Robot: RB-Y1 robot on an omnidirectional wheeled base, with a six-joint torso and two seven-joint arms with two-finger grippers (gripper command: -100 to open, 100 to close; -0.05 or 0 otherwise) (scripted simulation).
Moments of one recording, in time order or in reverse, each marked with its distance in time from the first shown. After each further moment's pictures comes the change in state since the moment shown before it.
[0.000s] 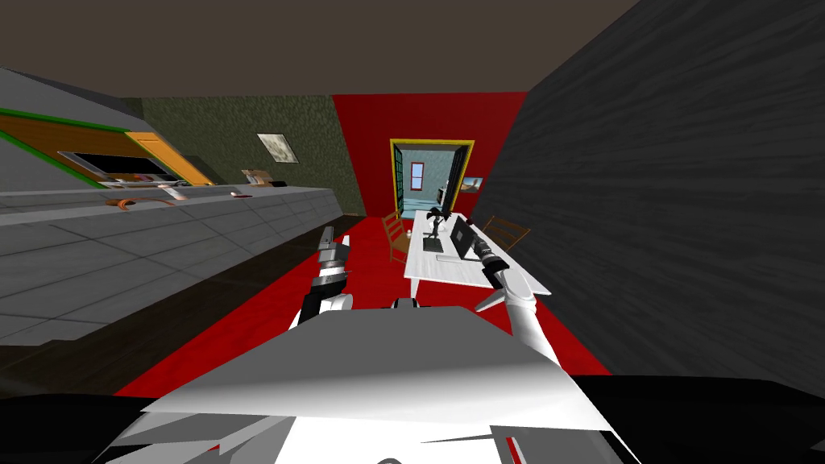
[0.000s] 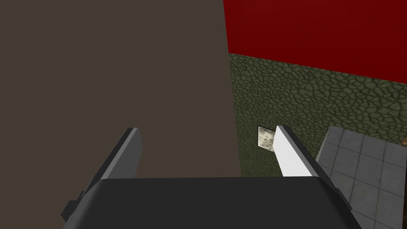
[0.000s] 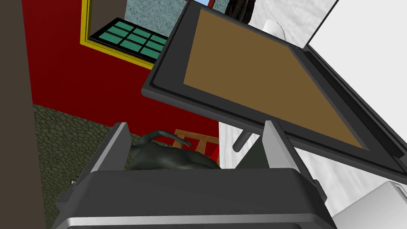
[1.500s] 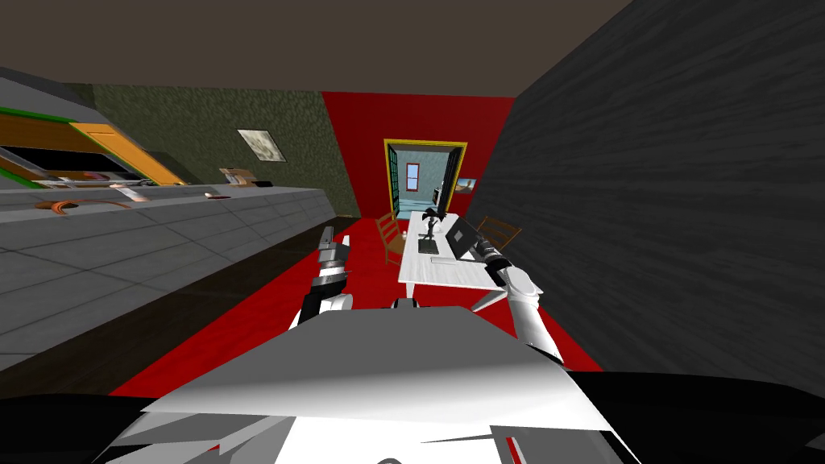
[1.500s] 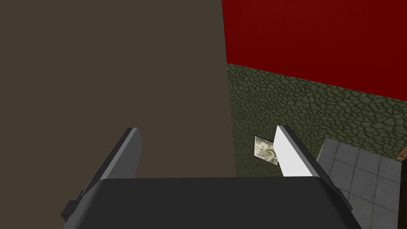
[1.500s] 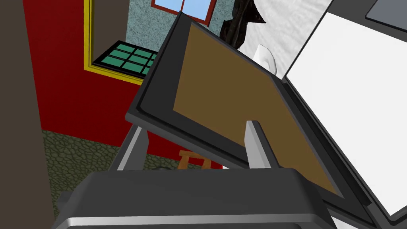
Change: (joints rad) left arm 0.000 0.000 0.000 0.000 0.000 0.000 0.000; right arm -0.046 -0.051 -0.018 0.097 -0.062 -0.019 -0.035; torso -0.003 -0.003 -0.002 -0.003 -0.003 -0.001
